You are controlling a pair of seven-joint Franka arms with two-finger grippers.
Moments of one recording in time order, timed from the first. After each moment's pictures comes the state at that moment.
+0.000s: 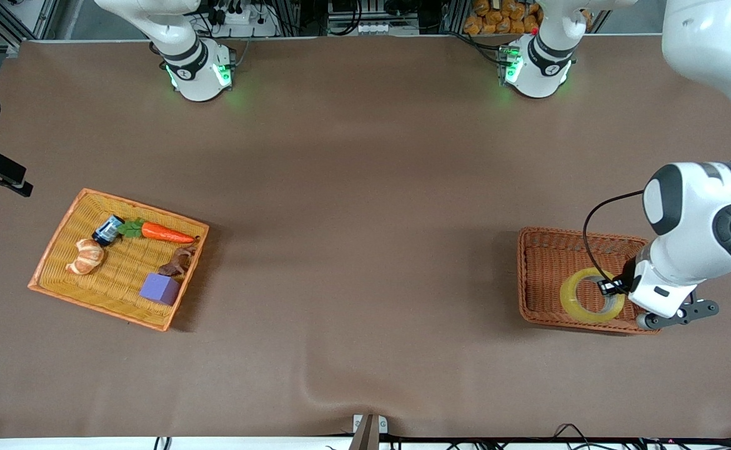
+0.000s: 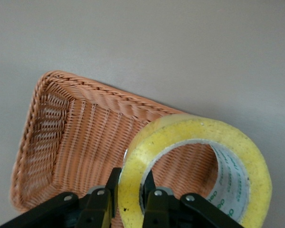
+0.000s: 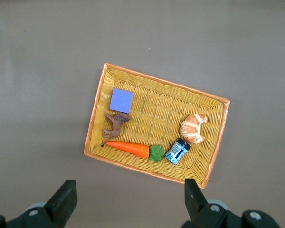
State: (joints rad) left arm -0.06 0.51 0.05 -1.61 0.06 2.20 -0.28; right arm -0.04 0.10 -0.05 -1.42 0.00 1.58 -0.09
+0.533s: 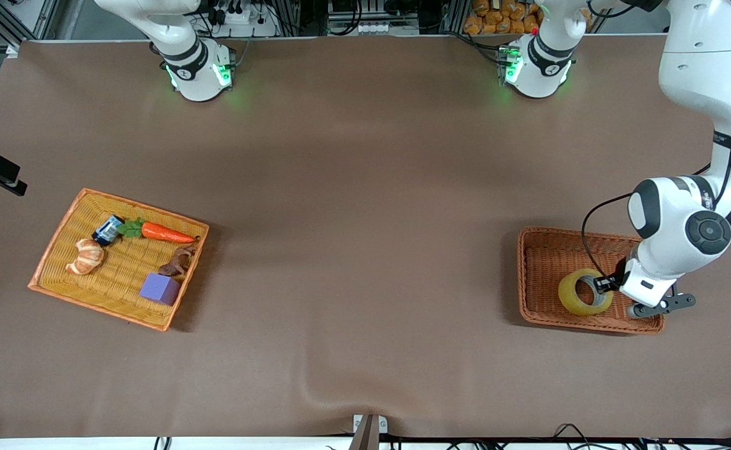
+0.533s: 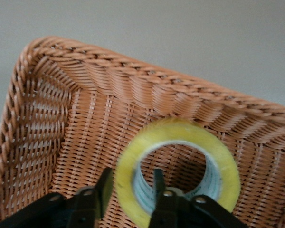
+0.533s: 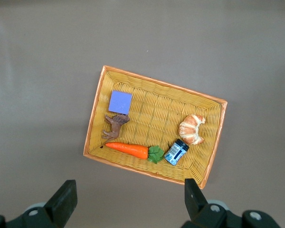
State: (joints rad) left arm 0.01 0.55 0.05 -1.78 0.06 2.43 -0.20; right arm -0.04 0.10 -0.06 -1.41 0.00 1.57 -0.09
